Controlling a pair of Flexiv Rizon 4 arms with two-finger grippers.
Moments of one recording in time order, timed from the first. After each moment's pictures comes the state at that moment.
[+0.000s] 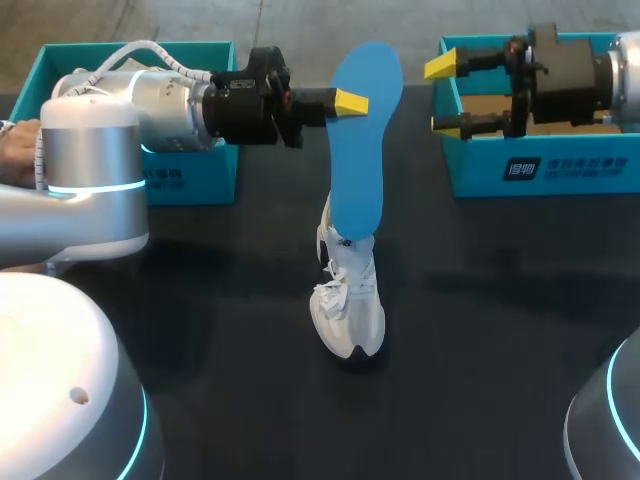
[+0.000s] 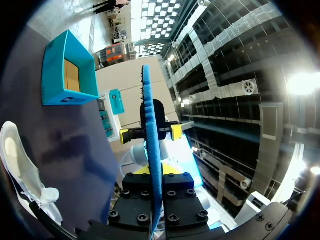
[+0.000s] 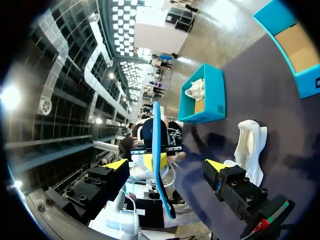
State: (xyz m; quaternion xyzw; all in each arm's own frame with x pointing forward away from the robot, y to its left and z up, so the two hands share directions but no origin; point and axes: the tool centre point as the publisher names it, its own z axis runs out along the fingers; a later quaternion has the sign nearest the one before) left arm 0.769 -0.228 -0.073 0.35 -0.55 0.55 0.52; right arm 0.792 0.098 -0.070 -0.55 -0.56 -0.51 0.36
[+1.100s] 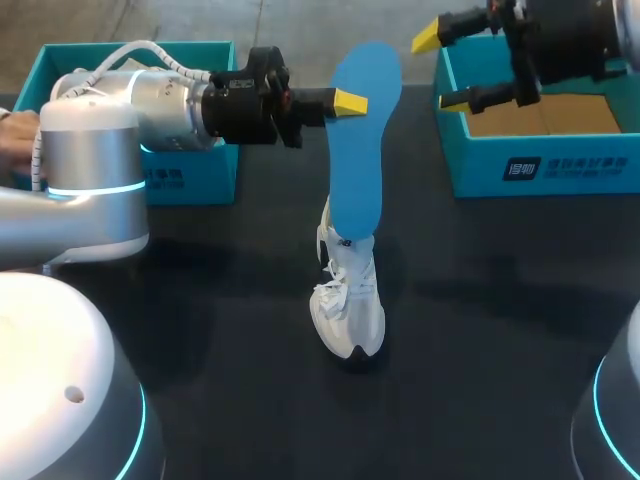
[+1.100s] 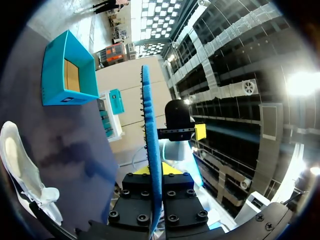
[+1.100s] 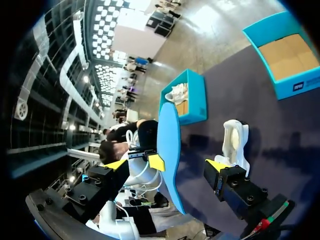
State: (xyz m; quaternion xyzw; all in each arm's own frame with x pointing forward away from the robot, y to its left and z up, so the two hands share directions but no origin) left arm 0.769 -0.227 -0.073 0.35 -0.55 0.55 0.52; right arm 0.781 0.106 -0.033 -0.63 -0.58 -0.44 0.28
